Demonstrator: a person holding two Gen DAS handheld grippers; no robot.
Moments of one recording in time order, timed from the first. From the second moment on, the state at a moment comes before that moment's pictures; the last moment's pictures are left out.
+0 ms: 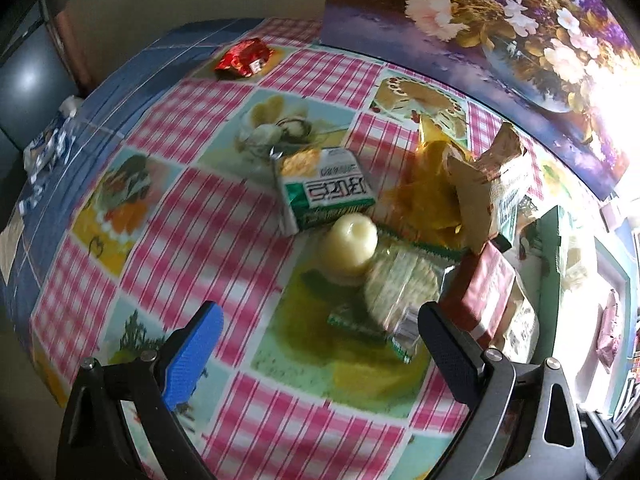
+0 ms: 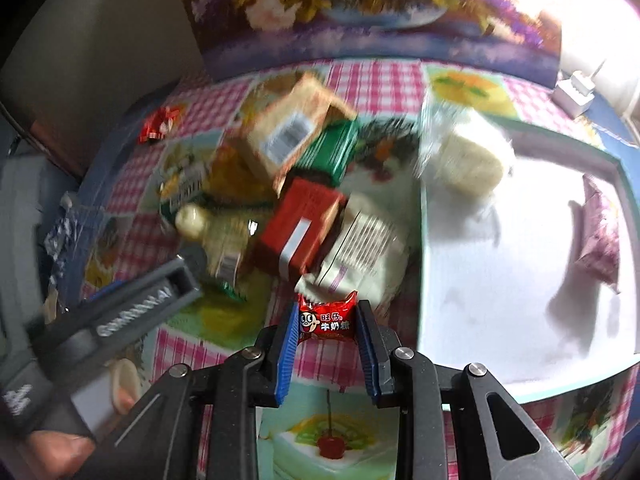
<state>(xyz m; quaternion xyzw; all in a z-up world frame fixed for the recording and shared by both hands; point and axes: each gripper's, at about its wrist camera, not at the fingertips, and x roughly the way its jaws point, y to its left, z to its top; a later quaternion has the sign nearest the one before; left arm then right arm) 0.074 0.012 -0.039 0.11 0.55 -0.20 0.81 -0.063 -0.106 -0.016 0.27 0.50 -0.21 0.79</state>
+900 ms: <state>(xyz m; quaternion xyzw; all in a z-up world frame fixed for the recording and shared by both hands) 0.077 -0.020 -0.059 0.16 0.54 -0.22 0.79 -0.072 -0.137 -0.018 0.33 0.49 -0.22 0.78</state>
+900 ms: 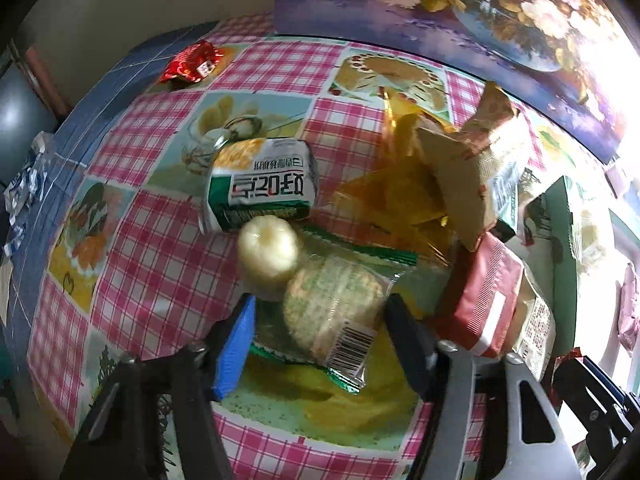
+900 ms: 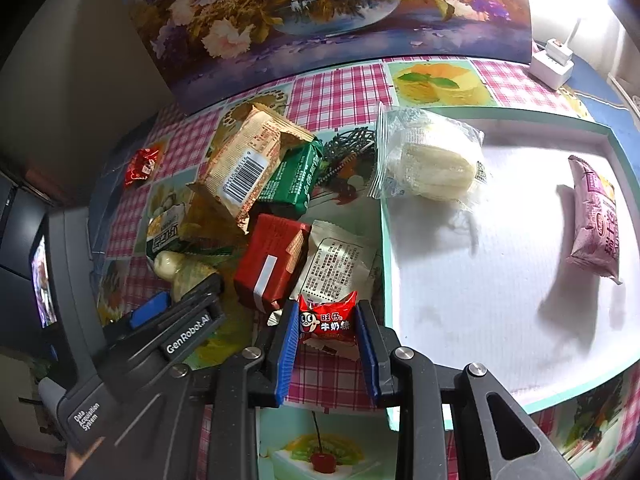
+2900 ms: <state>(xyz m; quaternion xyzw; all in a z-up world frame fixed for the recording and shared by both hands) -0.090 -0.172 -0.020 0.26 0.52 -0.35 0.74 -0.241 -0.277 -0.029 0.47 0.37 -0.49 0.64</state>
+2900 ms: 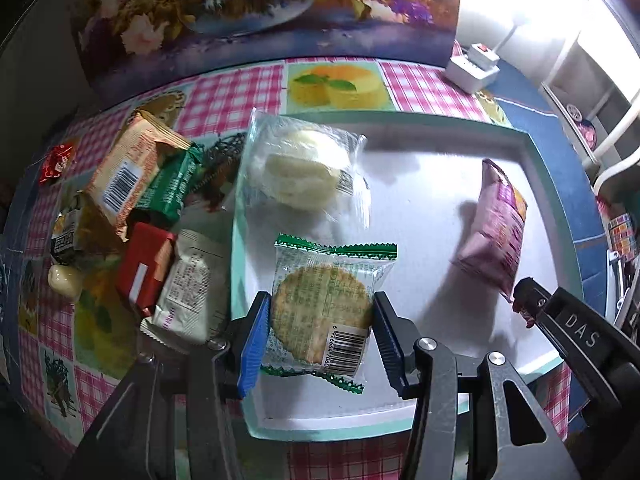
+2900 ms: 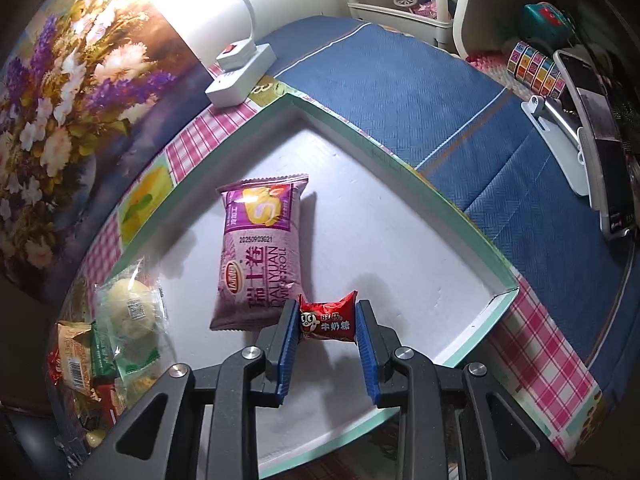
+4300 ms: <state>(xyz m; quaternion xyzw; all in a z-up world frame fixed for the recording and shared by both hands) -0.047 -0.145 -0.010 0.21 0.52 -0.25 0.79 -0.230 -0.276 -0.033 0.43 0.40 -0.50 0.64</state>
